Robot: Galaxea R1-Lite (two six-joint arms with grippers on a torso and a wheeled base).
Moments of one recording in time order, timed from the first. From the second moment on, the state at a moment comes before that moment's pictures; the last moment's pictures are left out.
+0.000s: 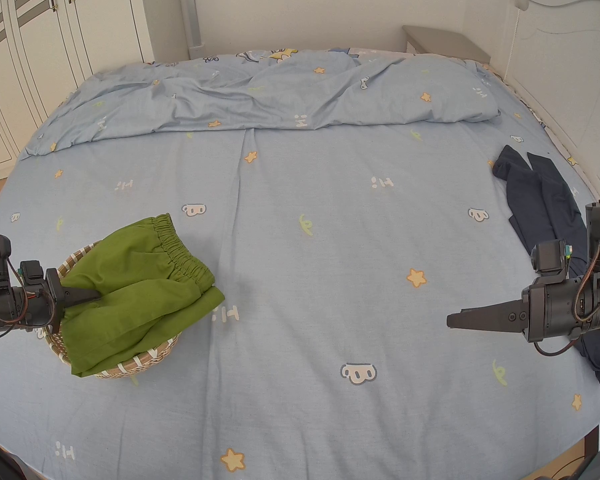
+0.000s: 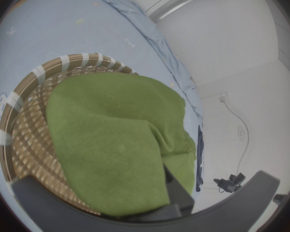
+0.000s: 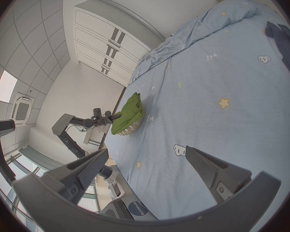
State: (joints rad) left arm 0.41 1.69 -0.66 -0.35 -0.86 -0.44; right arm 0.33 1.41 -0.66 -0.20 0.71 0.32
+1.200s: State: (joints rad) left arm 0.35 1.45 -0.94 0.49 -0.47 -0.19; right arm 0.32 1.46 -0.66 -0.21 0.72 0.31
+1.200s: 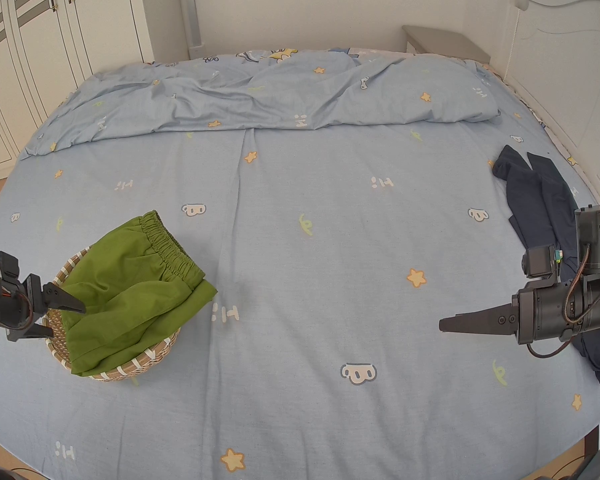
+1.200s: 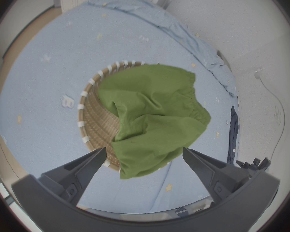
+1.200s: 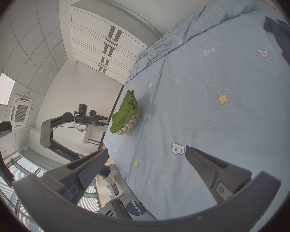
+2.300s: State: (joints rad) left arm -0.05 0.22 -0.46 0.48 -0.39 -0.29; right arm 0.25 0.61 -0.12 -0.18 0.61 0.27
